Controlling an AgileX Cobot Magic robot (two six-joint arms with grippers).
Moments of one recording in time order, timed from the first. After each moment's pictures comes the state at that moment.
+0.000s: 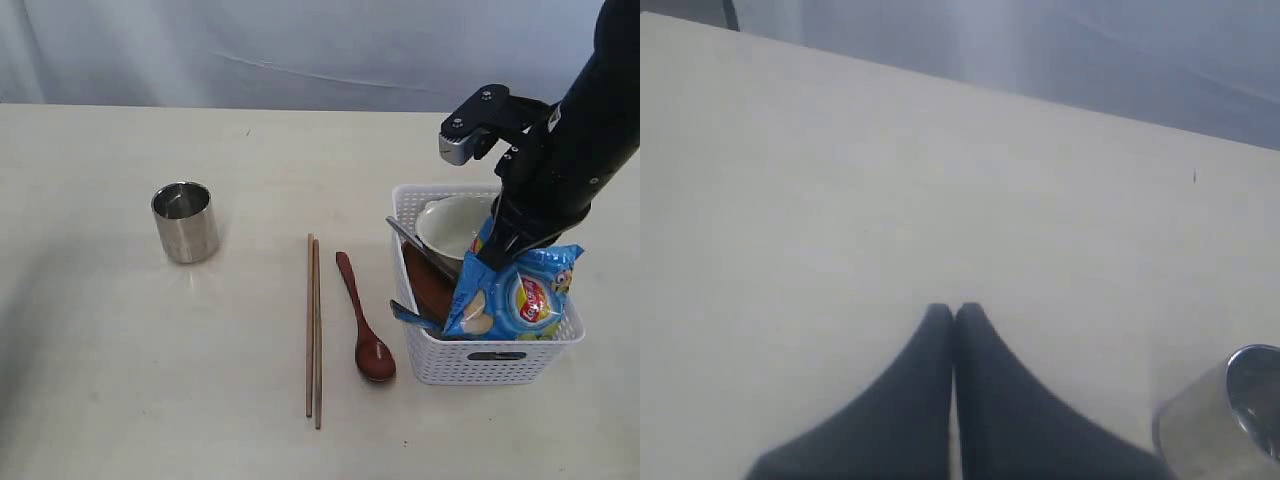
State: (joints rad) left arm 0.07 1.20 -0.56 0.80 -0.05 -0.97; right arm 0.32 1.59 -1.12 0.07 0.99 -0.60
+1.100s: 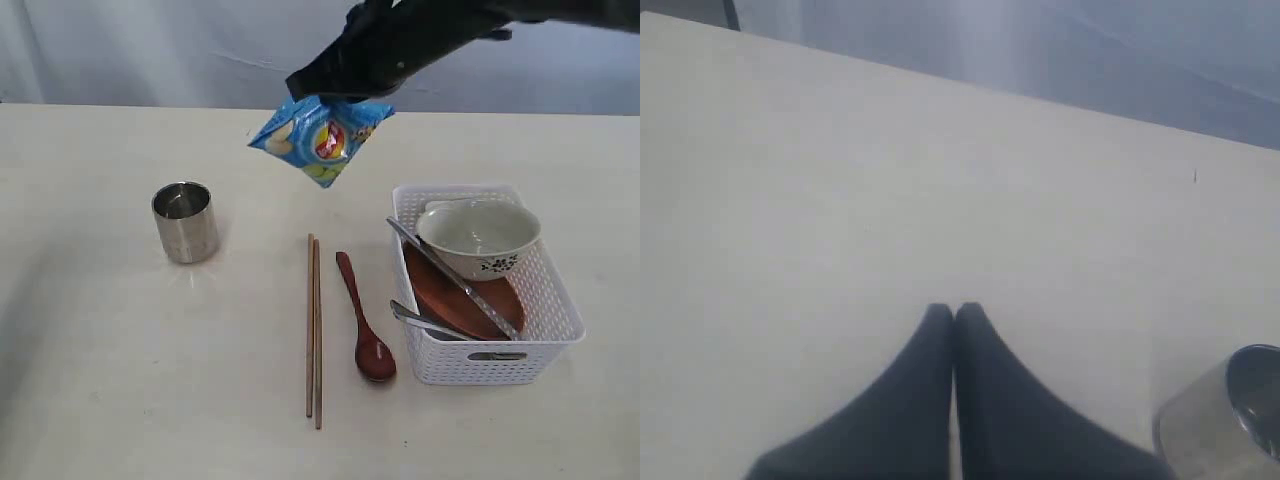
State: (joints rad) left arm 0.07 1.20 -0.56 0.80 -0.05 -0.97; right arm 0.48 1.88 -1.53 0.37 0.55 -0.43
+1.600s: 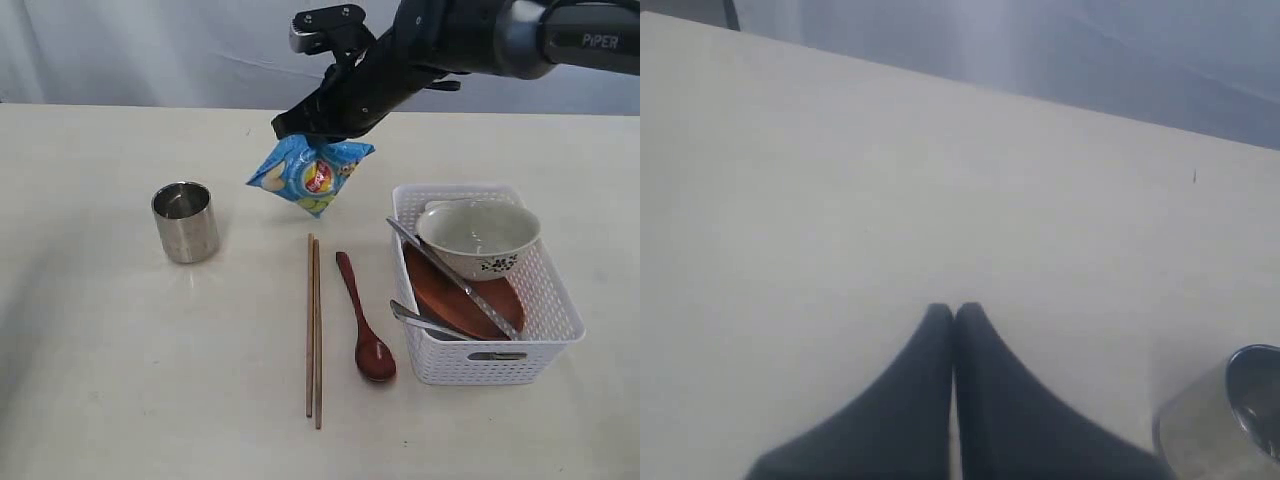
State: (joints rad) left arm 0.07 1.20 -0.56 0.80 -0.05 -0.97; right arm 0.48 2.10 -1.66 0.37 0.56 -0.39
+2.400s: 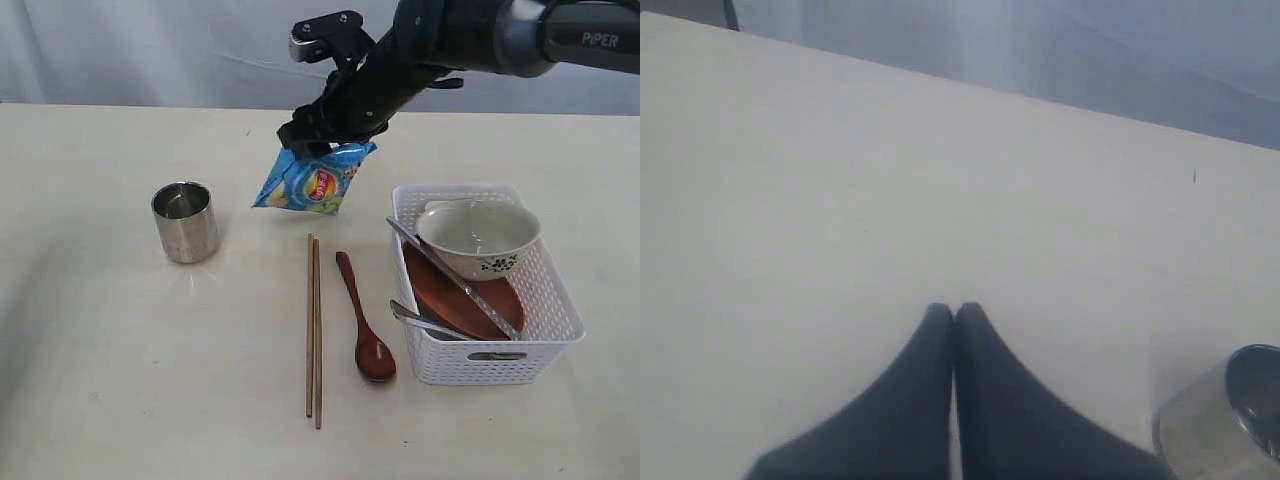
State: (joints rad) left arm 0.07 1.20 -0.56 0.80 -0.05 -0.97; right arm 0.48 2.10 -1.67 0.31 0.61 -0.39
